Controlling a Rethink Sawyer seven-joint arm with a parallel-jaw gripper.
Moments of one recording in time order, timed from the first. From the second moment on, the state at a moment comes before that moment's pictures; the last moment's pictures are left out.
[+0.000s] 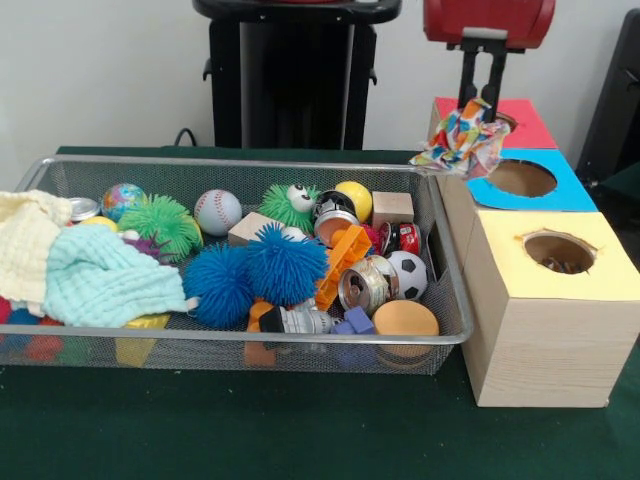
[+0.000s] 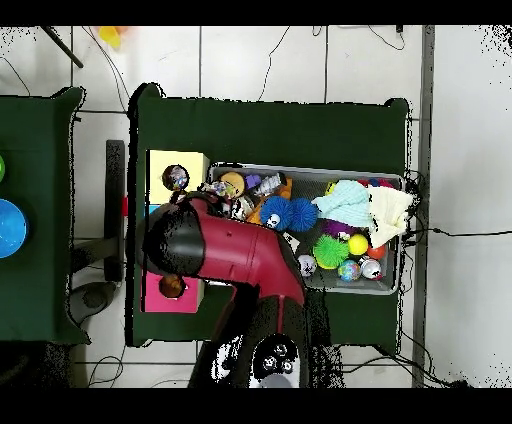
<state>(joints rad) 0.06 -0.82 -0.18 1.69 0.20 0.48 1.71</state>
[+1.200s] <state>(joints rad) 0.14 -0.66 -0.28 1.47 0.26 0.53 1.76</state>
